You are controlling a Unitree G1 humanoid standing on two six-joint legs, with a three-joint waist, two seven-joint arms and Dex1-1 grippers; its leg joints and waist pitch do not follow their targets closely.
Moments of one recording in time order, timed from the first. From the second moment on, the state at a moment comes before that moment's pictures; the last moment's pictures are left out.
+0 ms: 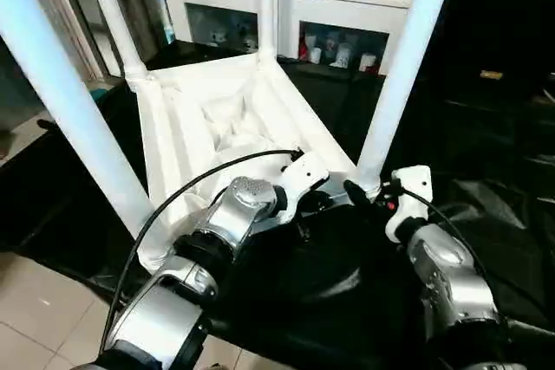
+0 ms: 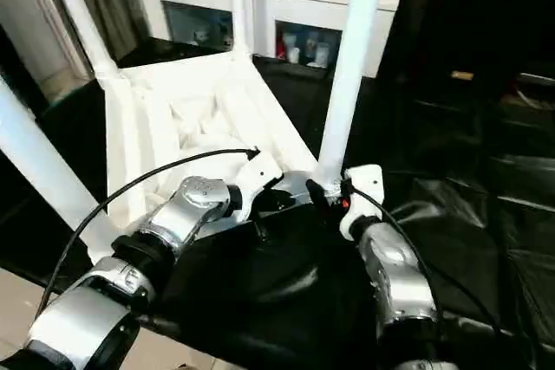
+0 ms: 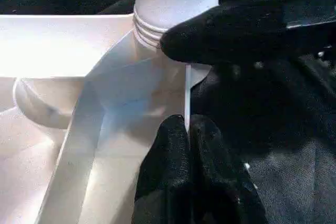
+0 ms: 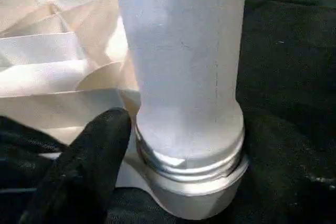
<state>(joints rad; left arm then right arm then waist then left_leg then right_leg) -0.75 0.02 -0.29 0.87 0.13 0.10 -0.81 -0.26 -0.19 -0.05 0.40 0.16 0.07 0.50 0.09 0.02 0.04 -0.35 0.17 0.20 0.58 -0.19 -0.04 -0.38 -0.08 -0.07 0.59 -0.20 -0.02</state>
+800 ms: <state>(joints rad) -0.64 0.23 -0.35 0.65 0.05 0.09 -1.29 -0.23 -0.44 0.10 0.33 0.23 0.09 1.08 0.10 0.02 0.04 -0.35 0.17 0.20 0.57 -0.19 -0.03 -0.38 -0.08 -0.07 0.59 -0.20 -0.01</state>
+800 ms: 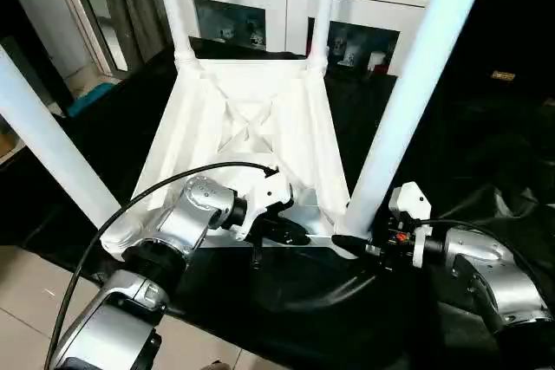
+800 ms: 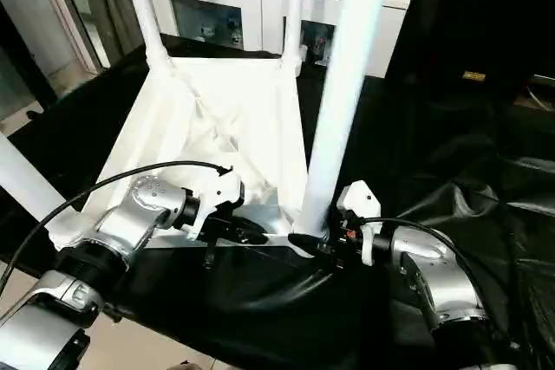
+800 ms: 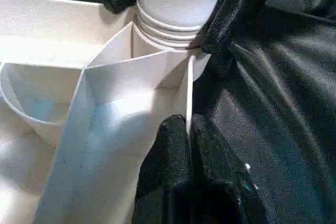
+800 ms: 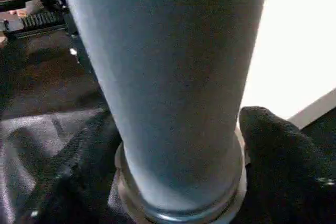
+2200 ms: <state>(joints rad) -0.70 0.17 -0.34 0.75 0.08 0.08 -1.15 -0.23 -0.37 0.04 0.34 0.20 0.09 0.88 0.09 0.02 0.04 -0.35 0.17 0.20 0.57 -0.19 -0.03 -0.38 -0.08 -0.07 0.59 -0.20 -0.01</state>
